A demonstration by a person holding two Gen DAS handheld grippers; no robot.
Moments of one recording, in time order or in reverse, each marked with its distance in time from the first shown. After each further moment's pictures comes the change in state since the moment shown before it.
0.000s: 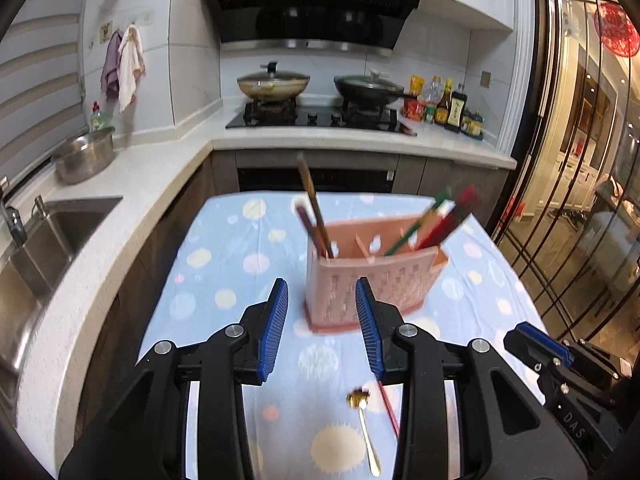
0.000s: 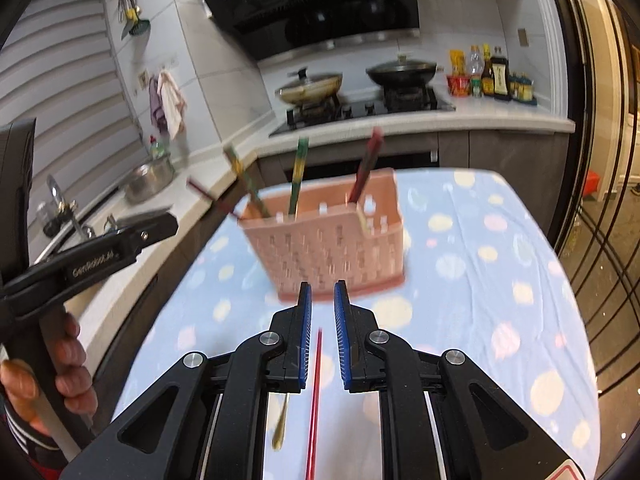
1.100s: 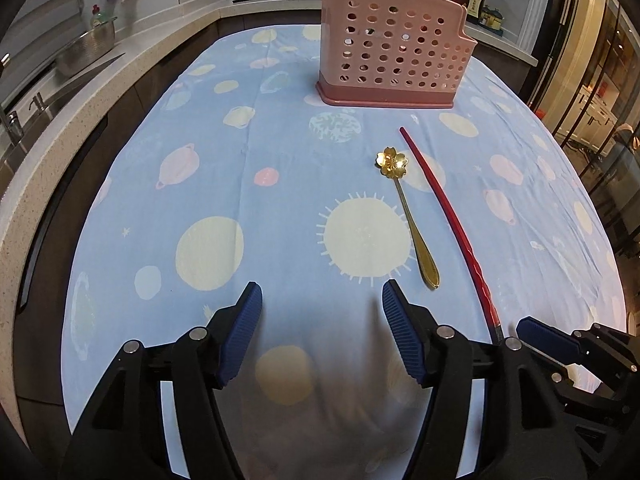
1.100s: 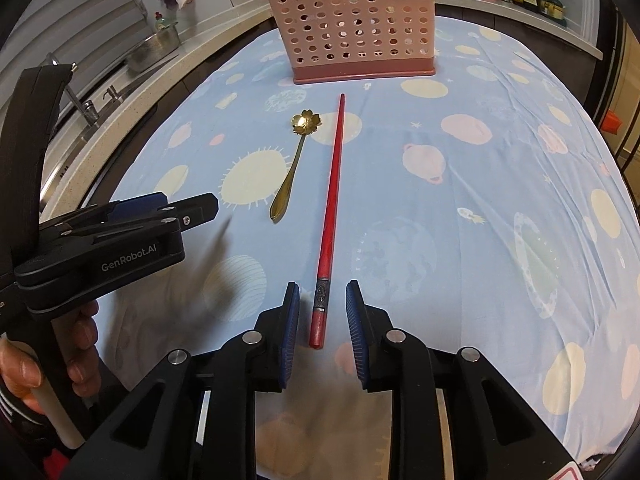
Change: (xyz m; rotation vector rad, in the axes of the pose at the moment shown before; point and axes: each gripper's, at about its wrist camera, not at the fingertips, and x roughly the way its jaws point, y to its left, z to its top) left arm 0.030 0.005 -0.174 -0.005 0.345 0.045; right arm 0.025 0.014 -0.155 -0.067 0.379 0.011
